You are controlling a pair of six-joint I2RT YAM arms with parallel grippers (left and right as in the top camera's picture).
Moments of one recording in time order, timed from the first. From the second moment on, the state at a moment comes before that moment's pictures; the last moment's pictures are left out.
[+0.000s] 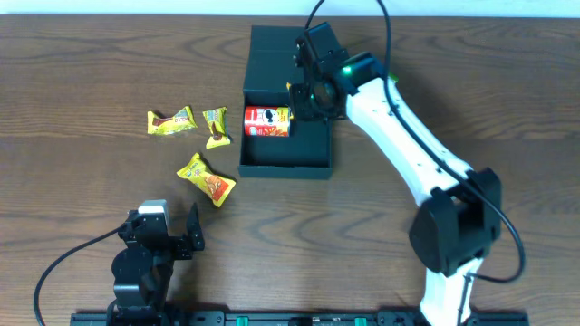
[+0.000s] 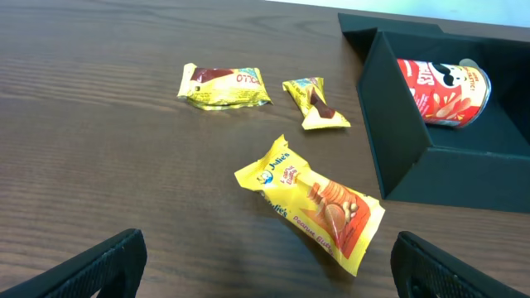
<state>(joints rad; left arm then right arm) -0.02 0.01 0.15 -0.54 0.02 -0.09 0.51 2.04 1.84 -0.98 -0.08 0.37</state>
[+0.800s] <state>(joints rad) -0.02 0.01 0.15 -0.54 0.02 -0.09 0.51 2.16 1.84 -1.04 -0.02 0.28</state>
